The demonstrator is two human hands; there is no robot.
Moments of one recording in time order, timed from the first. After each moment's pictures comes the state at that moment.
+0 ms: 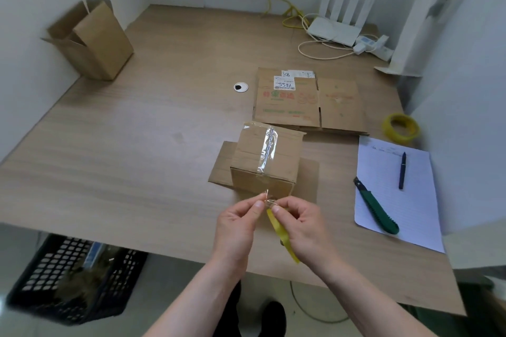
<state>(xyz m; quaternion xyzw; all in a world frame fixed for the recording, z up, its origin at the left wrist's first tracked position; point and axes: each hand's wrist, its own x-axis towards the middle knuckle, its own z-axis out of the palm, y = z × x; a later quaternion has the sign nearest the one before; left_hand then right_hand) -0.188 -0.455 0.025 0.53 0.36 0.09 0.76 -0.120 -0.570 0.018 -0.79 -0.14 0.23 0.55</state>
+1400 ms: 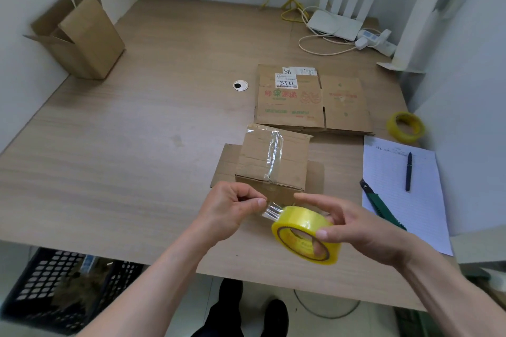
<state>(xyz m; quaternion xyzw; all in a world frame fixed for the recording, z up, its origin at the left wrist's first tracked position) -0.154 -0.372 0.024 0.78 0.19 -0.01 0.60 -0.057 -0.611 0.066 -0.64 -0.20 0.55 0.49</state>
